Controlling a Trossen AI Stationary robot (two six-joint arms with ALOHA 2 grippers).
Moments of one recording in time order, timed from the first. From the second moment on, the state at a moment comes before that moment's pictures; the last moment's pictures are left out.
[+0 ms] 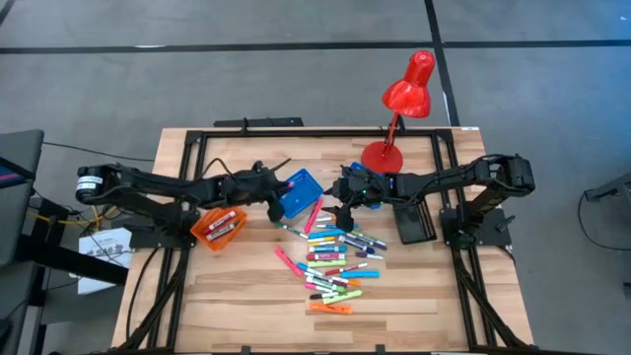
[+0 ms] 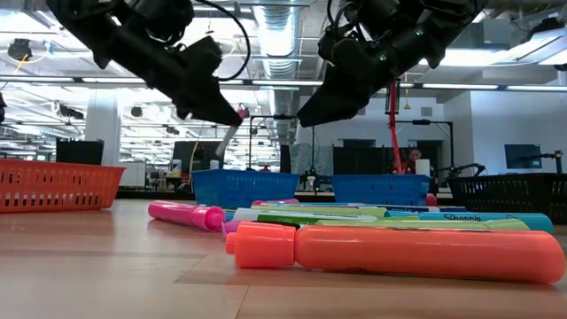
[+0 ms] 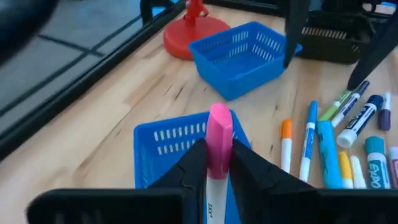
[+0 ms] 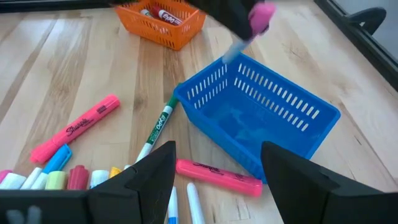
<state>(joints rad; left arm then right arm) 0.10 1.29 0.55 0.27 -0.28 -0.07 -0.08 1.57 0.87 0.11 0.00 -0.04</state>
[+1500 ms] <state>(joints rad) 0.10 1.24 0.54 0.37 -0.33 -0.02 -0.08 1.93 1.06 -0.22 -0.01 -0.05</state>
